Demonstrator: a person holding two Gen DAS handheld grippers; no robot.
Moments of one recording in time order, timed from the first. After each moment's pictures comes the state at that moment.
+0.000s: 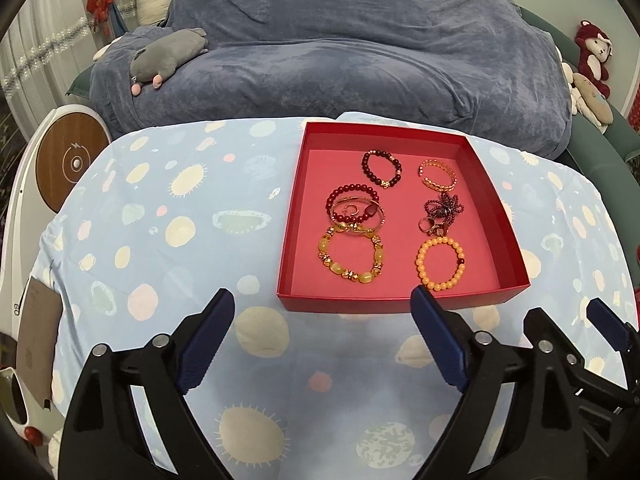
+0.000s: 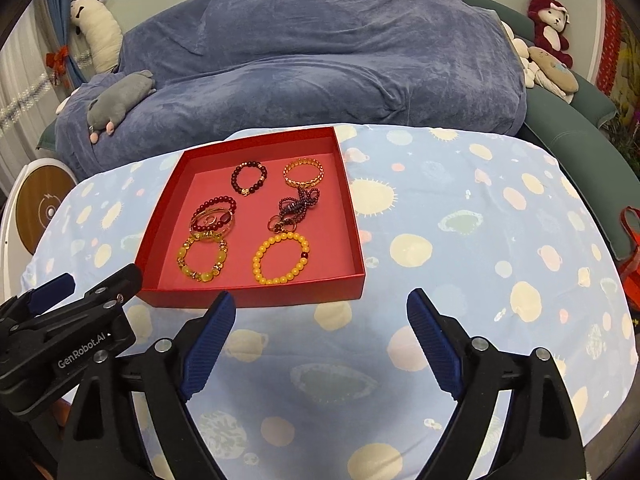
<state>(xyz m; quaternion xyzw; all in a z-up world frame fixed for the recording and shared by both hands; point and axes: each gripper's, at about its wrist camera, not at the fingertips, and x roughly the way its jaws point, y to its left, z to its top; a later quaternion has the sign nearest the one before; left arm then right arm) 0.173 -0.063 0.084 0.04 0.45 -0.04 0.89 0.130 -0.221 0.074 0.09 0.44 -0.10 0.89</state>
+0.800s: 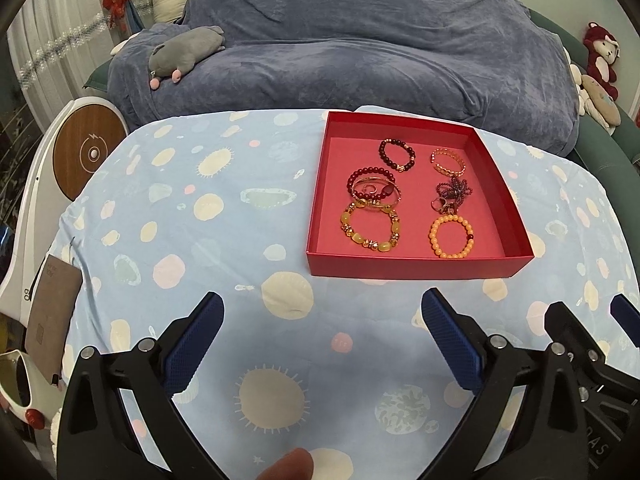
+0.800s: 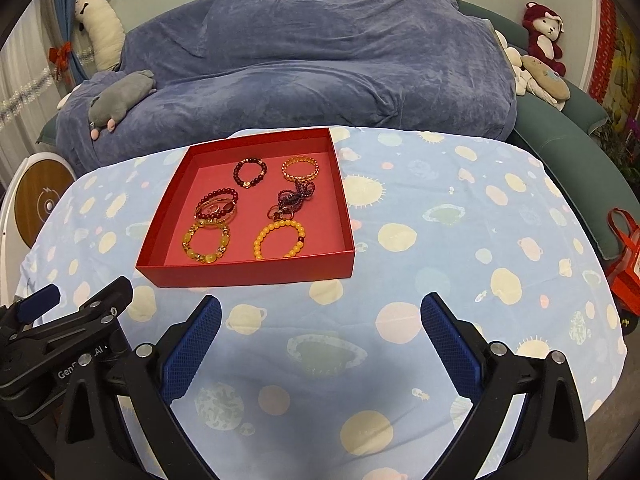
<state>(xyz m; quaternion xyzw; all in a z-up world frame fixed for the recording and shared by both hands) 0.138 -0.045 0.087 0.04 0.46 -0.02 0.89 0.097 -0.209 0.086 0.07 0.43 -0.11 0.89</state>
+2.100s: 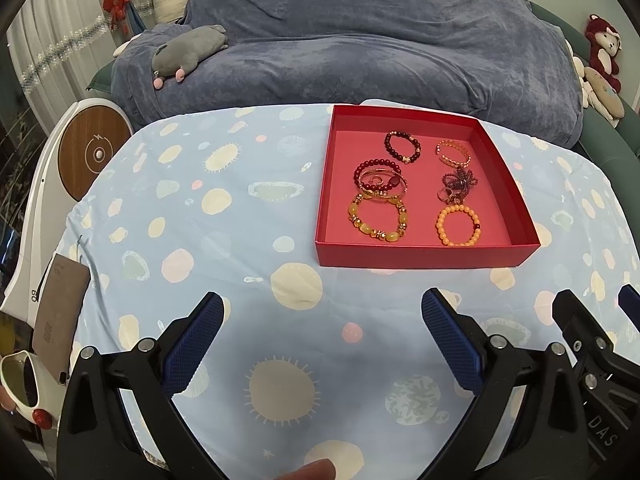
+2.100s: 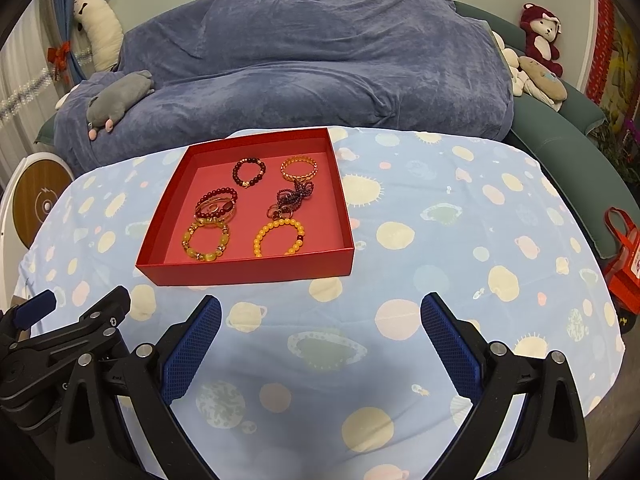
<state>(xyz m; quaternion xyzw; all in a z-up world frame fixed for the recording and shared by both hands) 0.132 -0.041 0.083 0.05 0.46 -0.02 0.89 0.094 -0.206 0.087 0.07 0.43 -0.12 0.89</state>
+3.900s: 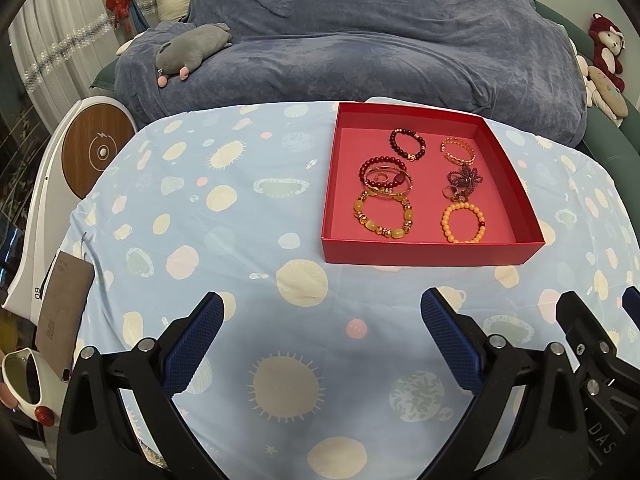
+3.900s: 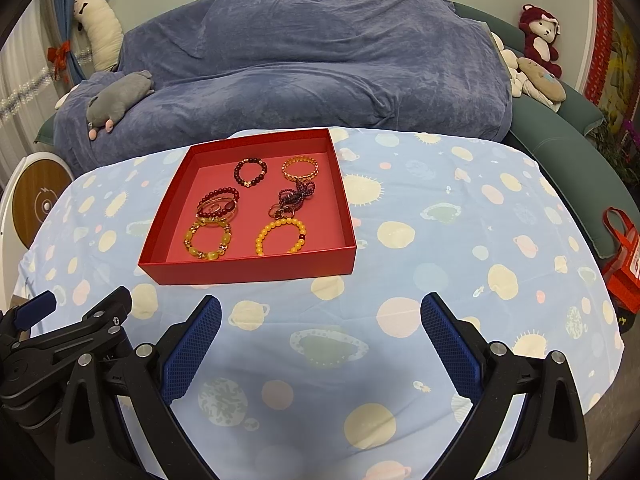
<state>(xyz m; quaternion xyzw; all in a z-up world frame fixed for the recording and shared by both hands) 0.130 -0.040 0.083 0.05 0.46 -0.01 0.88 0.093 -0.209 0.086 0.07 0.43 -0.12 0.89</state>
